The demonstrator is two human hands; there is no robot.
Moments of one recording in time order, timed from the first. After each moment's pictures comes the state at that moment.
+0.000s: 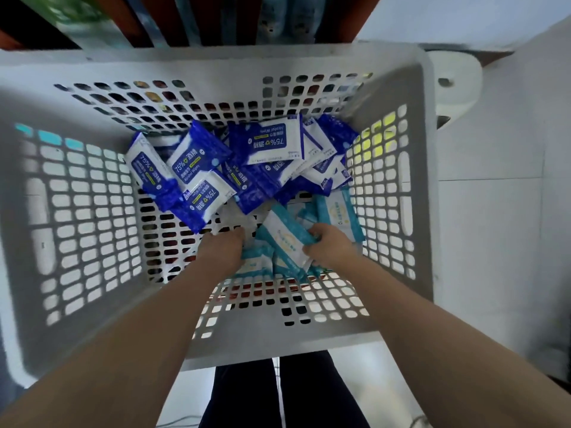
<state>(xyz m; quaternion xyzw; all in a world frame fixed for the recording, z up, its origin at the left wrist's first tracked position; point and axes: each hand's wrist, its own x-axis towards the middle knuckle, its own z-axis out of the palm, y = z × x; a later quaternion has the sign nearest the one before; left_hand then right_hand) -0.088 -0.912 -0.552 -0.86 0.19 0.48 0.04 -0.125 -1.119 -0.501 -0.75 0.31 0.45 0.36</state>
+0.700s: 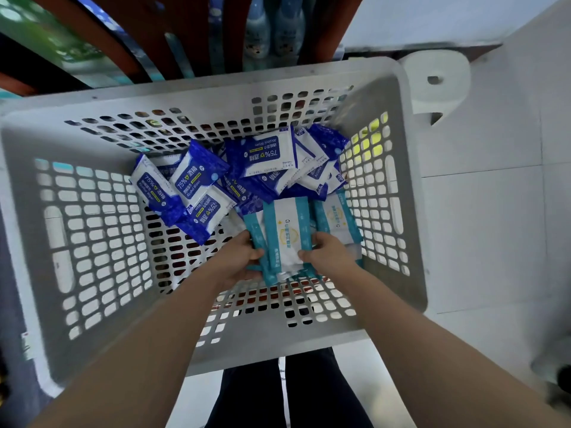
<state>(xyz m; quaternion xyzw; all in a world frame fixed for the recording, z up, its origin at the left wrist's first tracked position) -0.079 -0.936 -0.504 -0.56 -0.28 0.57 -0.52 -0.137 -1.109 -0.486 -0.65 0.42 0.37 0.51</state>
